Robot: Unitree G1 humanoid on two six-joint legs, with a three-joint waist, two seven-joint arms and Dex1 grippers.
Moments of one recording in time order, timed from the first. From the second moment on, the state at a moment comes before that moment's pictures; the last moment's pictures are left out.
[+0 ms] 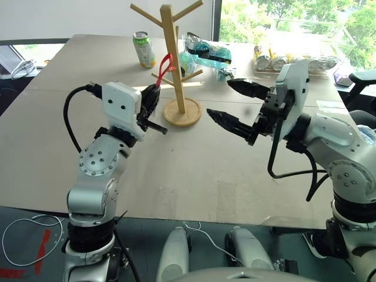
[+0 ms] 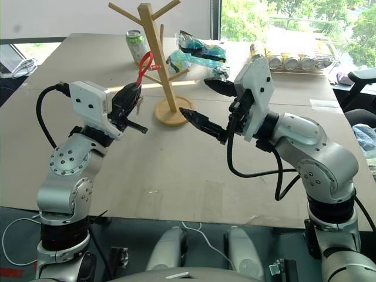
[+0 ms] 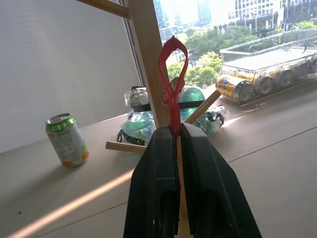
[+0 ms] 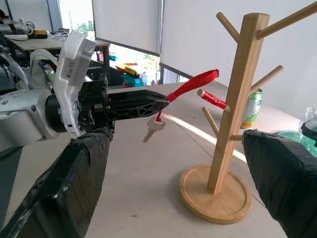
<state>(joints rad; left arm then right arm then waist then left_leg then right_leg) -0.31 0.44 0.15 -0.52 -0.24 0.45 -0.30 -0.61 -0.47 -0.01 -0.61 0.76 0.81 0.47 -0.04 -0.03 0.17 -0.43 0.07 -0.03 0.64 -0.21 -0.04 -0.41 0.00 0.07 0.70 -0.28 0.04</state>
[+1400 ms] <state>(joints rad) -0.34 0.75 0.33 -0.37 -0.48 0.75 -0.63 -0.61 -0.56 0.03 -0.46 0.67 0.75 0.61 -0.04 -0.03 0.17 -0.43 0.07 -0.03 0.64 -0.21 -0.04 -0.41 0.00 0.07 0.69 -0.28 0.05</state>
